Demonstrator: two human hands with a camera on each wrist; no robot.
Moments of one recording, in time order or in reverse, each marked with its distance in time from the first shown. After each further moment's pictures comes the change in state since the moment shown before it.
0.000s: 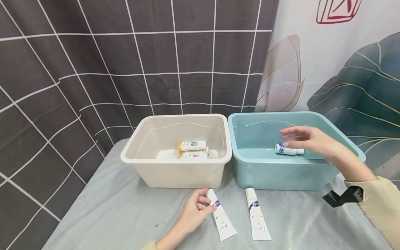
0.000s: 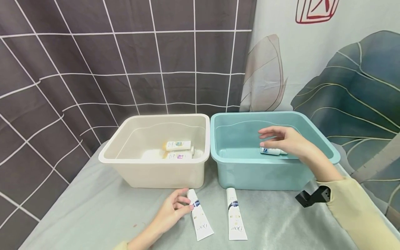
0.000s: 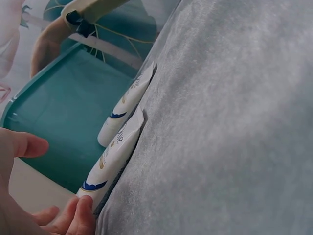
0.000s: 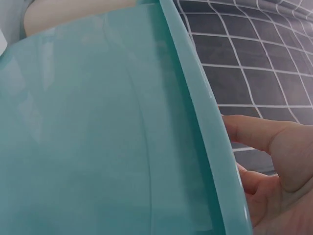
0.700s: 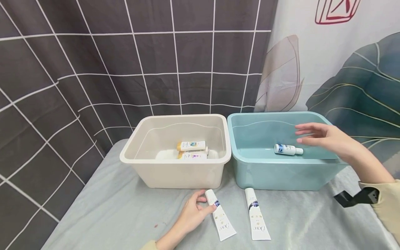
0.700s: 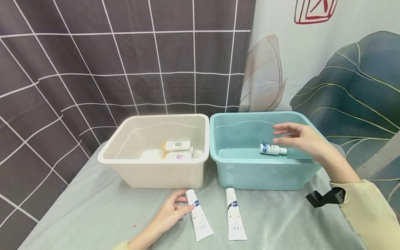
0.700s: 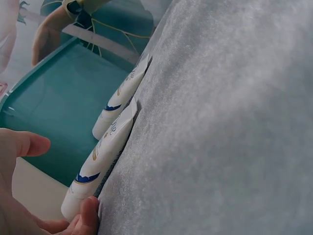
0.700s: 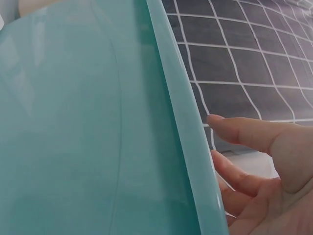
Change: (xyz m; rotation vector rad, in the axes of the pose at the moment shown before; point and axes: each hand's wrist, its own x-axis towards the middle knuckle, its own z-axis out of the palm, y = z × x) left_hand 0.002 -0.004 0.001 0.086 0.014 -0.074; right_hand -0.014 0.018 -0.026 0.032 0.035 0.031
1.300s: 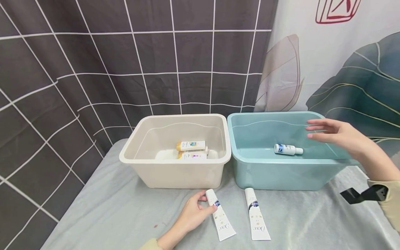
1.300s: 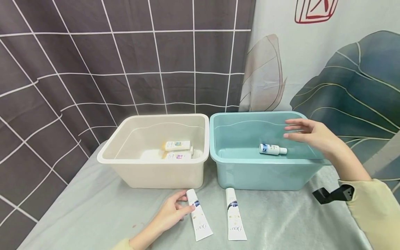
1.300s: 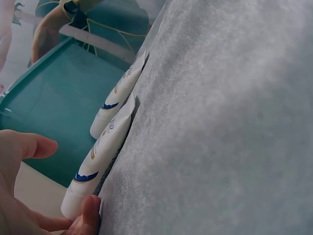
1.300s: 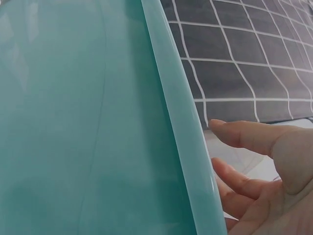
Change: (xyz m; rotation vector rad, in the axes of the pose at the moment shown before) left_hand 0.005 0.000 0.001 0.008 -0.018 0.032; right_hand -0.001 0.015 -0.018 -0.020 0.081 0.039
